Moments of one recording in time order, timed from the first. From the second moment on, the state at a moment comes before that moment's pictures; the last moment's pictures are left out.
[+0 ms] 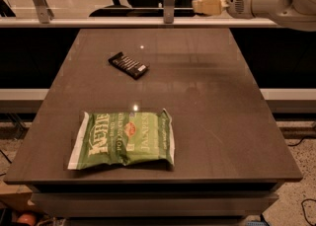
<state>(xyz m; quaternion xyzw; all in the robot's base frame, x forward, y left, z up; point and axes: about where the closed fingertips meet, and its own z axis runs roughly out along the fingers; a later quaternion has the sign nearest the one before) 0.731 -0.145 0.996 -0.33 0.72 0.19 0.58</state>
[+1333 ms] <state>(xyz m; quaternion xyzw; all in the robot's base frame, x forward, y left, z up) 0.768 -0.173 0.949 -0.30 0.70 0.27 0.59</state>
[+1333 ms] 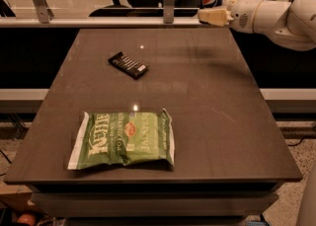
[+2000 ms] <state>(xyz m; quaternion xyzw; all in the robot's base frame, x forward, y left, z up) 0.782 -0.187 0.935 -0.30 0.67 0.29 0.62</state>
